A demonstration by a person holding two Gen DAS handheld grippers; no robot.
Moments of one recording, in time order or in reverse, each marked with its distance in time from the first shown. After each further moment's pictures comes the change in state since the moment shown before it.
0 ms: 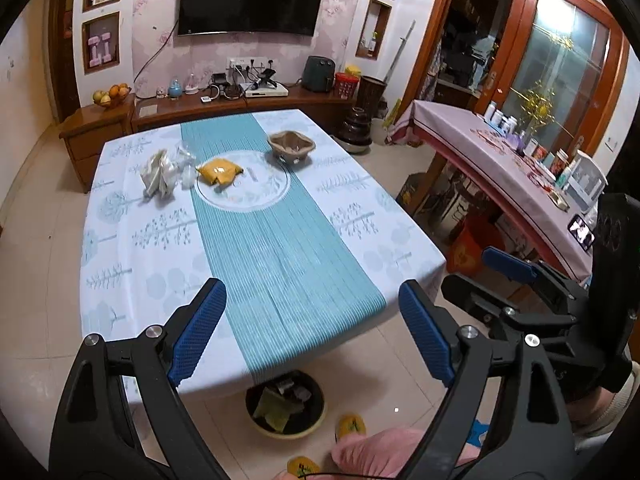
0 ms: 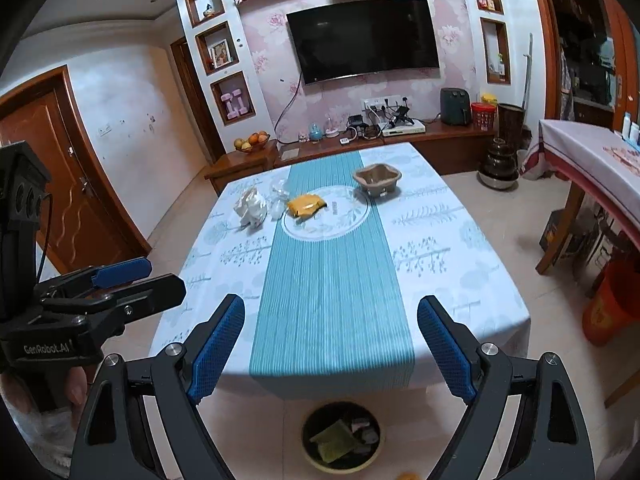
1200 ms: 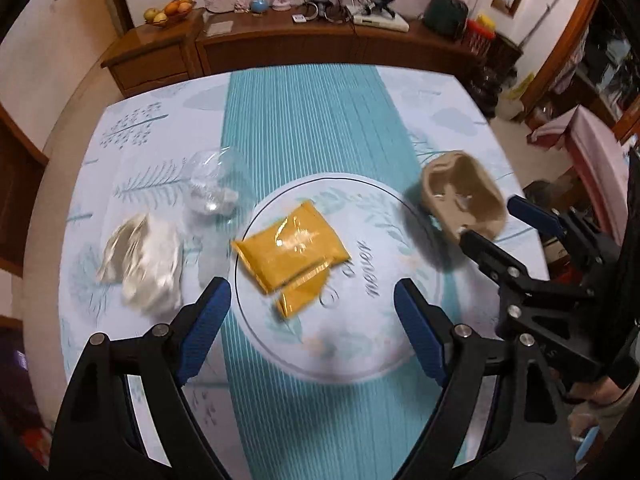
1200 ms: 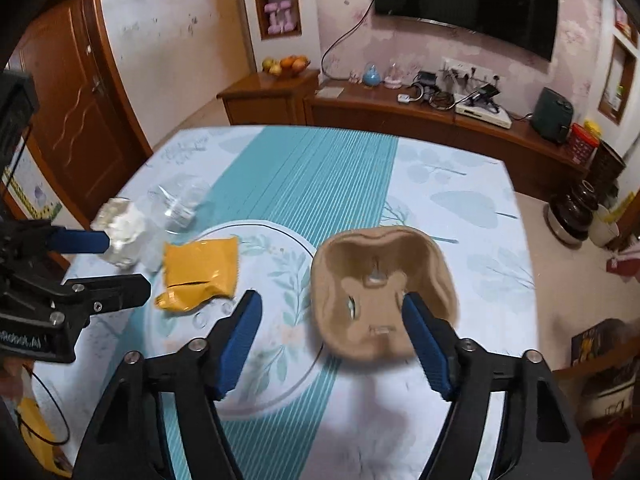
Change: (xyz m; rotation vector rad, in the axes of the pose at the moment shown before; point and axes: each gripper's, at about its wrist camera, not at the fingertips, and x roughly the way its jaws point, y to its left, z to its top) left arm 0.382 0.159 0.210 -0.222 0.338 0.314; right arm 0.499 -0.101 0.231 -0.349 0.280 0.127
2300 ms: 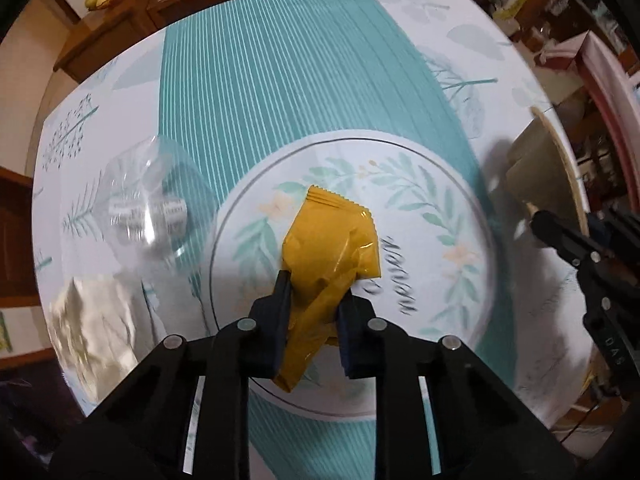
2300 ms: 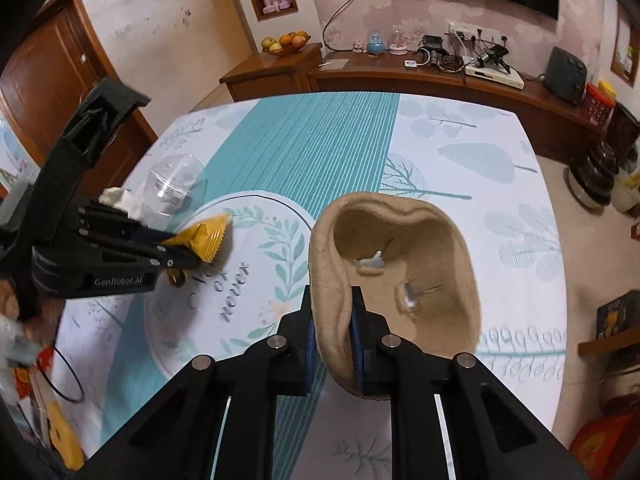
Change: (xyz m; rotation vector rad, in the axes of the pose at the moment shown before) left arm 0.100 -0.008 0.027 0.147 0.240 0.009; right arm 0.014 -0.022 -0.032 0.100 0.074 0.089
